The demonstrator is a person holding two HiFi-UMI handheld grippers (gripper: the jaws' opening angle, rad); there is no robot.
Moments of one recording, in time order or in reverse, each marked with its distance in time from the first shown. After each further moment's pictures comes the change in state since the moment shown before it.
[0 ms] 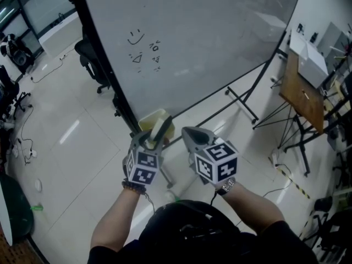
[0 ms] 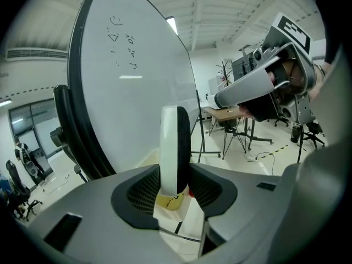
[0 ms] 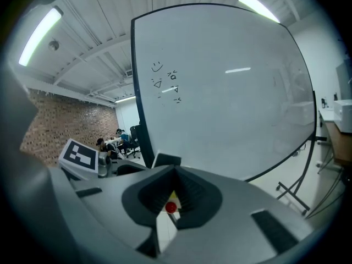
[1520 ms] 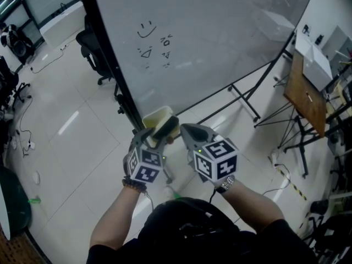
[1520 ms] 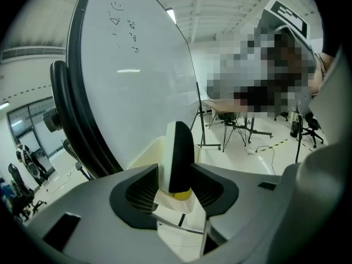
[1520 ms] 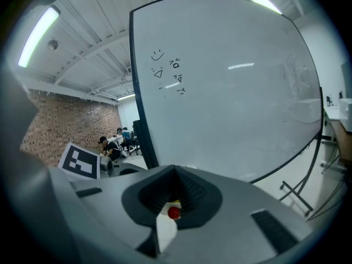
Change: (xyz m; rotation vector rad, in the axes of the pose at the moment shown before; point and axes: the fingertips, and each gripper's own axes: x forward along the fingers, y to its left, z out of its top) left arm 0.014 0.012 -0.025 0.019 0.069 -0.001; right arm 0.032 0.007 -0.003 -0.005 0.037 0.031
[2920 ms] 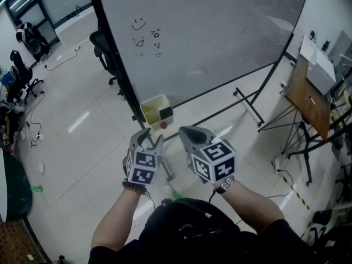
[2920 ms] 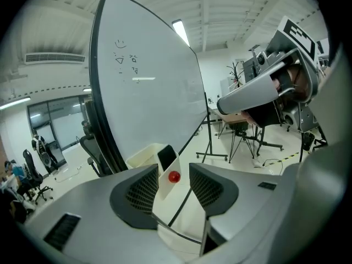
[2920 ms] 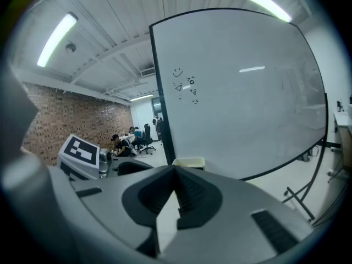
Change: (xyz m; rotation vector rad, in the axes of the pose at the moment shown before) left arm -0.073 -0.058 0.011 -0.100 -0.078 0.129; right arm -0.087 0.030 -0.023 -0.072 -0.023 0.099
